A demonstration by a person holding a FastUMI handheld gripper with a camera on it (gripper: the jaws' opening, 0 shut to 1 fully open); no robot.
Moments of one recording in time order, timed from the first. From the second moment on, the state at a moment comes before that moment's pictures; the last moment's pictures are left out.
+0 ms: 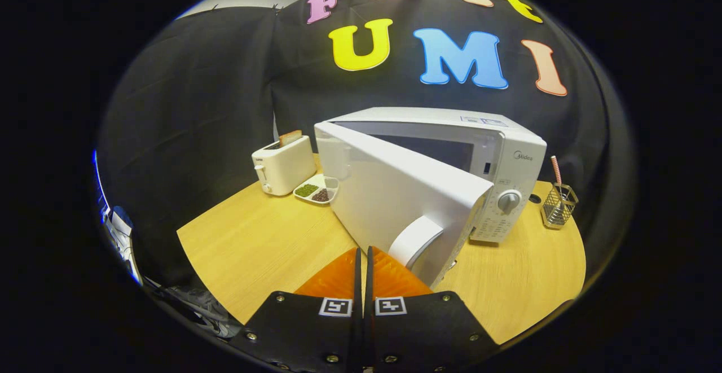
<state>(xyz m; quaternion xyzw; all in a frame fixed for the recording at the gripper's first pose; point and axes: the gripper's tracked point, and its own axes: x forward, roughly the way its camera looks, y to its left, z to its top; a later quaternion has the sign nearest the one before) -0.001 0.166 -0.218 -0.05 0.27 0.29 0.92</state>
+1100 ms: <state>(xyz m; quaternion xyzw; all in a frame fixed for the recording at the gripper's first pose) 0.147 0.142 -0.226 -0.04 0.24 0.21 0.95</state>
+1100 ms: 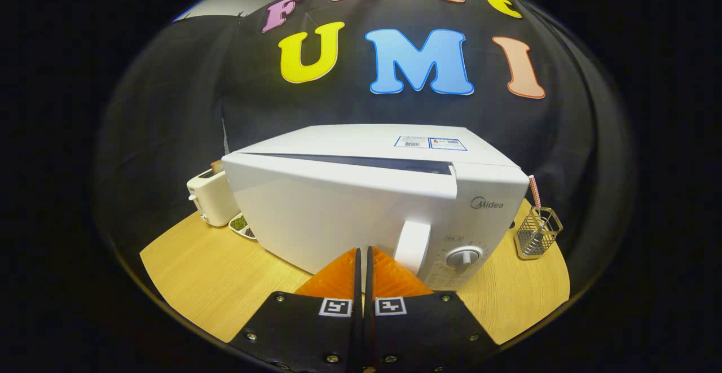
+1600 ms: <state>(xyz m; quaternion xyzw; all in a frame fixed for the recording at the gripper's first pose) 0.171 0.142 -0.222 -0.03 0.22 0.15 0.96</state>
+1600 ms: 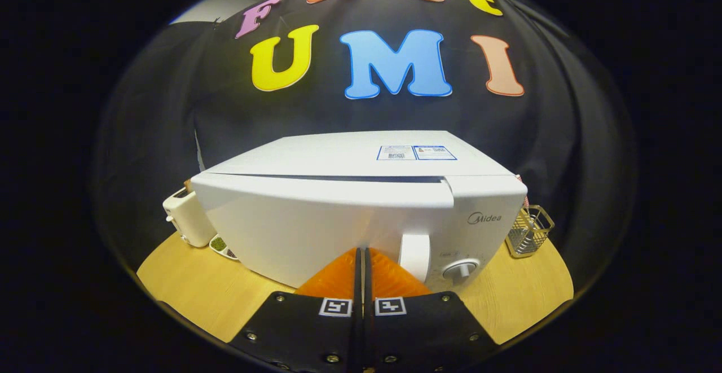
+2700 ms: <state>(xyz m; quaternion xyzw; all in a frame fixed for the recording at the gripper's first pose) 0.086 0.132 -0.113 -0.02 0.14 0.07 0.99</state>
